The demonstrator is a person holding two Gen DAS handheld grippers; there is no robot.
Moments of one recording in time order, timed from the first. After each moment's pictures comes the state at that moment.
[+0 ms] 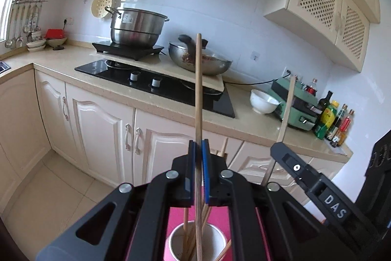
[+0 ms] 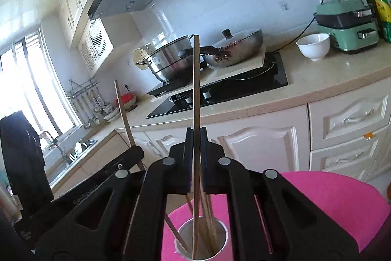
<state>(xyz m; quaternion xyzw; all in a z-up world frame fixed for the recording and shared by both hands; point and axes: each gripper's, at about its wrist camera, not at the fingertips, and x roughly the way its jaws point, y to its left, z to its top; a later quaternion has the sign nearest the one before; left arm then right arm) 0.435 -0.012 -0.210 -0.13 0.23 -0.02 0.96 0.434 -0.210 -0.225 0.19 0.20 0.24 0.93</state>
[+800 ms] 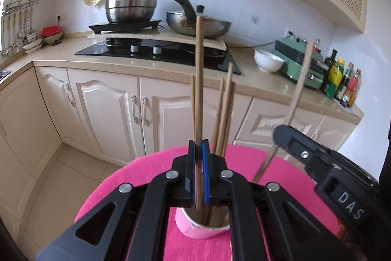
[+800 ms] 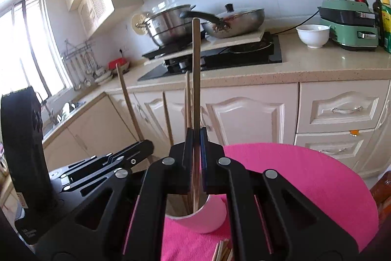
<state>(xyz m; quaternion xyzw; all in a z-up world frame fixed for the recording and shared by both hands) 0.411 -0.028 -0.262 -0.07 0.31 -0.02 0.95 0.398 -0.198 -0.259 0.10 0.26 0.24 0.93</state>
